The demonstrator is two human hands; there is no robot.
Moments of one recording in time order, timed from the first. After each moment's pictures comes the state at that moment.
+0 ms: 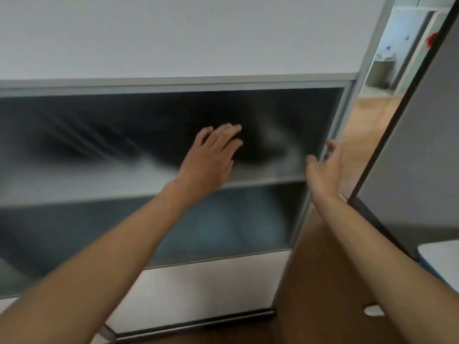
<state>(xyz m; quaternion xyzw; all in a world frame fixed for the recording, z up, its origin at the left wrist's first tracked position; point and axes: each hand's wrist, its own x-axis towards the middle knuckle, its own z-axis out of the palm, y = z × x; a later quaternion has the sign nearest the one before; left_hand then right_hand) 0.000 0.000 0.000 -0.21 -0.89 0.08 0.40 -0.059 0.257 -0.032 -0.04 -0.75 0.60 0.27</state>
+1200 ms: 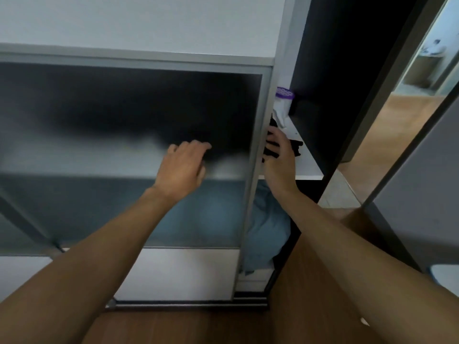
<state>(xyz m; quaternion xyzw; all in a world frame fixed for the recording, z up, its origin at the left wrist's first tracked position) -0.004 -0.030 -0.054 -0.02 -0.95 0.01 0.31 -0.075 0.187 -0.043 0.16 -0.71 0.68 0.10</state>
